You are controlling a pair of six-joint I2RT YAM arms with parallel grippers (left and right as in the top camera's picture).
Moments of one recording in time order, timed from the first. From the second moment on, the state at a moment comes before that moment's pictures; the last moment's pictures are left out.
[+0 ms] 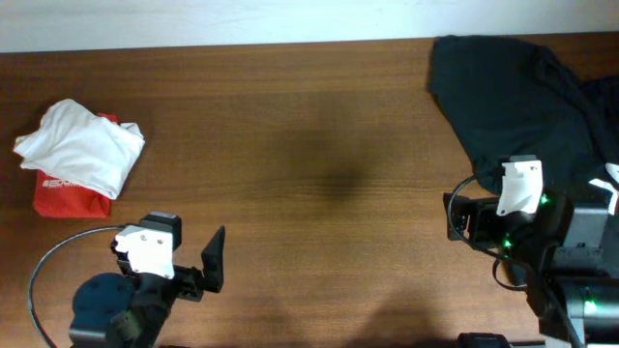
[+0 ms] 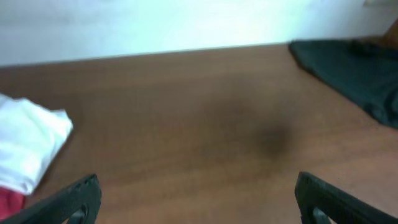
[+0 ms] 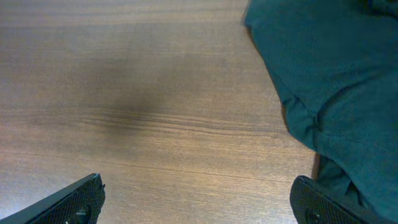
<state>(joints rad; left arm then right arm) -0.15 0.45 0.84 -0.79 0.10 -0.04 -0.08 0.82 1.02 -0.94 -0.20 -0.03</state>
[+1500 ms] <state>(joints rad) -0.15 0.45 0.84 -1.12 0.10 -0.04 -0.01 0.01 0.01 -0.07 -0.05 -0.05</state>
